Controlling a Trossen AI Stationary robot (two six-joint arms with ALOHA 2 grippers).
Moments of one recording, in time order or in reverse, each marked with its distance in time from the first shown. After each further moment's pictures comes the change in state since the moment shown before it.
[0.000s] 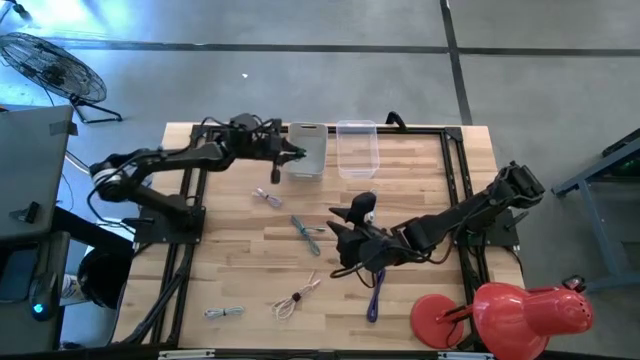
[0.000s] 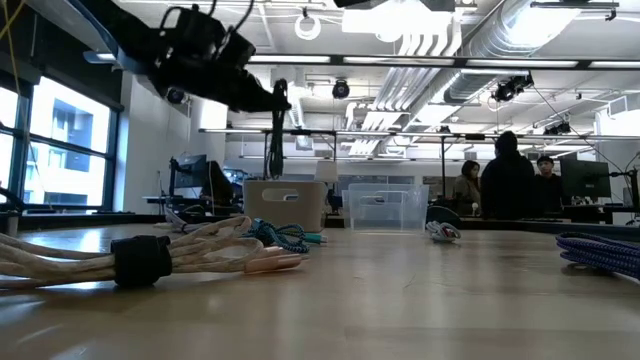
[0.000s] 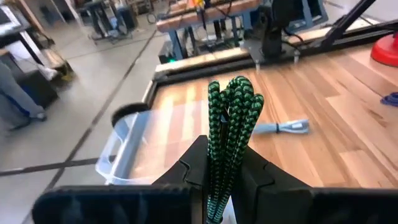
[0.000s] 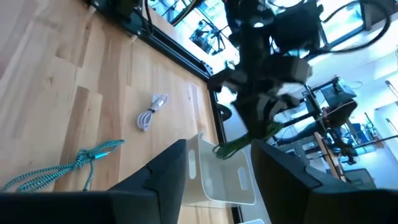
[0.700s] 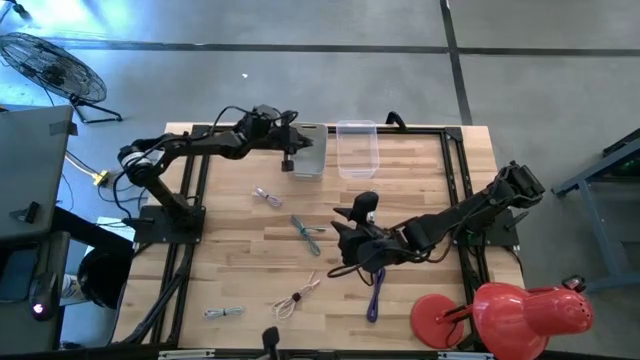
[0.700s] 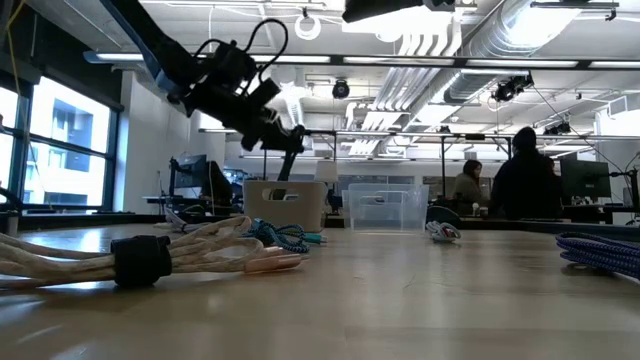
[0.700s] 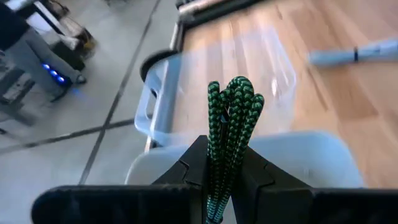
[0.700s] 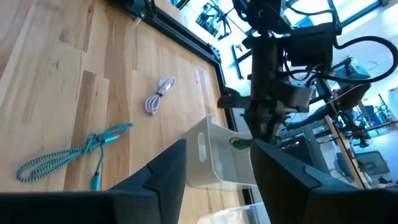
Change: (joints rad) left arm 0.061 0.240 0.174 -0.107 -0.127 0.257; right arm 0.000 0.000 0.000 -0.117 -0.008 0.134
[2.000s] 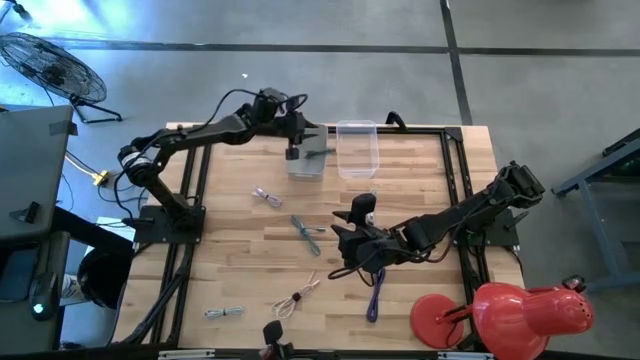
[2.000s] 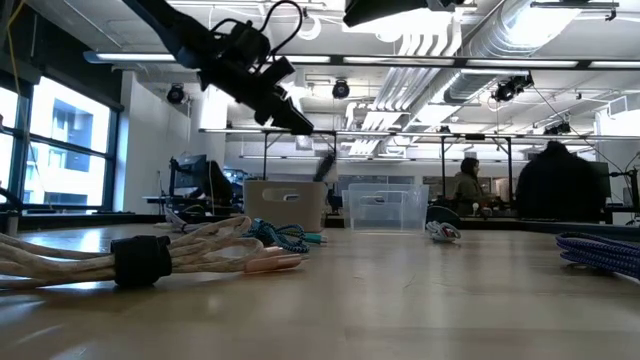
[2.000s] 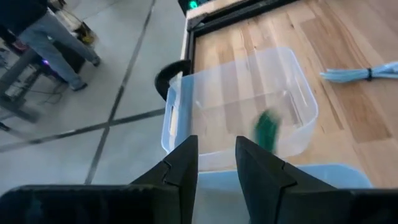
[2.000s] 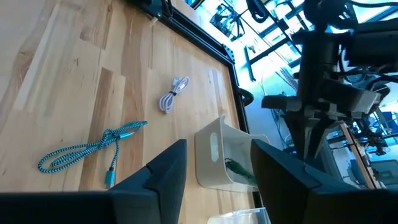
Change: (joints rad) left arm -0.002 0.003 0.246 -0.300 -0.029 0.021; right arm -0.001 0.000 0.000 -0.017 -0.058 0.001
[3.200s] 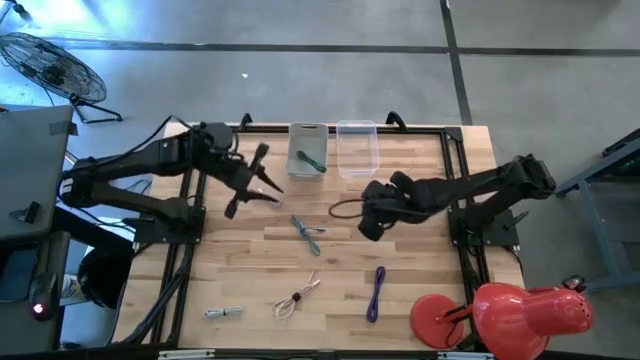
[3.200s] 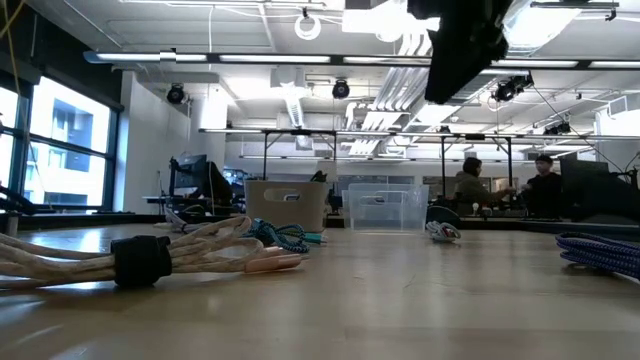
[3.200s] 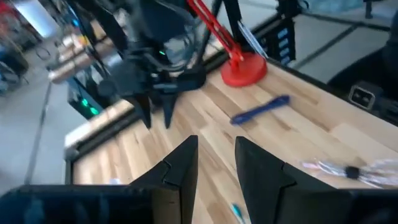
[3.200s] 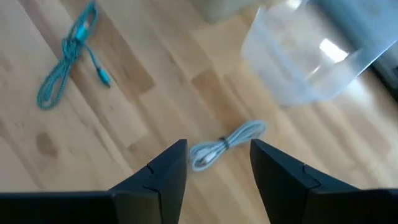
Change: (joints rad) left arm -0.487 -0.581 0.041 -0.568 0.100 -0.063; right arm -0.251 -0.123 -0.001 -0.678 -0.413 0.971
